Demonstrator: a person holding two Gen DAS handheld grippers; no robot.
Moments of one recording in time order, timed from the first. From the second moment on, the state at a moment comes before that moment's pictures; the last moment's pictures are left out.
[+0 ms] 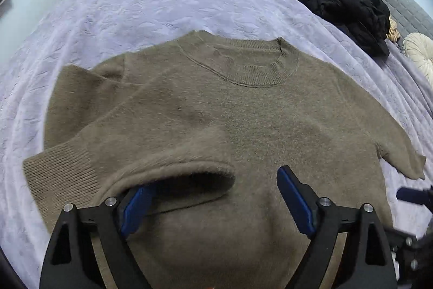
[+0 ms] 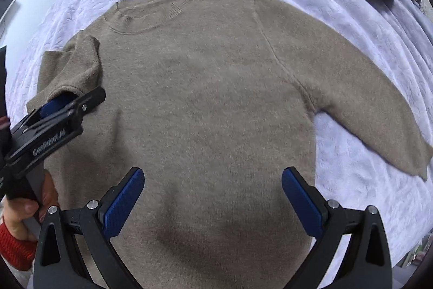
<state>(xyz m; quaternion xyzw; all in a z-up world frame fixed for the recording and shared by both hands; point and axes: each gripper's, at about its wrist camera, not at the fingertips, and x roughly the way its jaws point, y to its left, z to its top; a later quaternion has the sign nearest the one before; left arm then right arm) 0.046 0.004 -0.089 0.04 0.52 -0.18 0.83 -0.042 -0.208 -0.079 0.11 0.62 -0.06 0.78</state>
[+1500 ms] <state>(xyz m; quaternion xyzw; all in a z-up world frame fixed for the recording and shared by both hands) 0.125 0.150 -0.109 -0.01 0.56 0.01 0.83 0.046 -0.260 -0.123 0.30 0.53 0.00 0.79</state>
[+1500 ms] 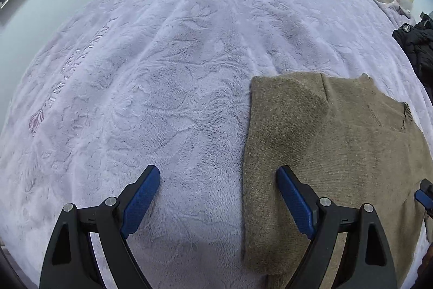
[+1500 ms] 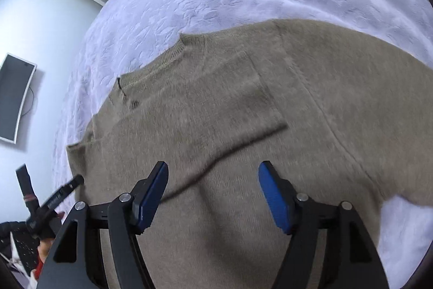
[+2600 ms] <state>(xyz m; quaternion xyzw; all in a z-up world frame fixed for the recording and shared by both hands) 0.152 0.151 -0.123 0.06 0.55 0.02 0.83 0.026 -0.331 -0.141 0.33 0.54 -0.09 0.77</state>
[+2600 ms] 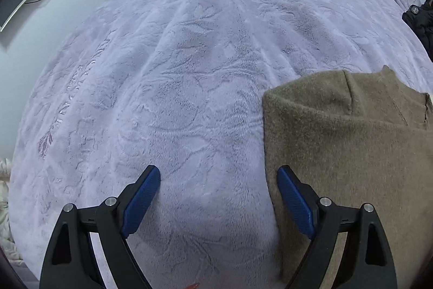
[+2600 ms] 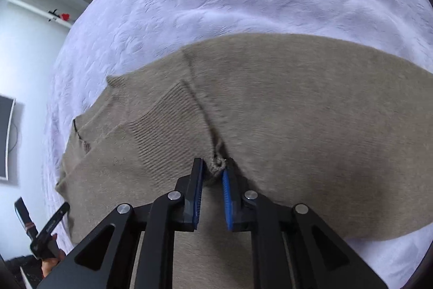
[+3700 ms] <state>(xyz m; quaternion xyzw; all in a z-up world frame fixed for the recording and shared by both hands) 0.028 0.237 -0.096 -0.01 0.56 -0.03 0.83 0.050 -0.034 -0.156 0.50 0.52 0.22 0.65</state>
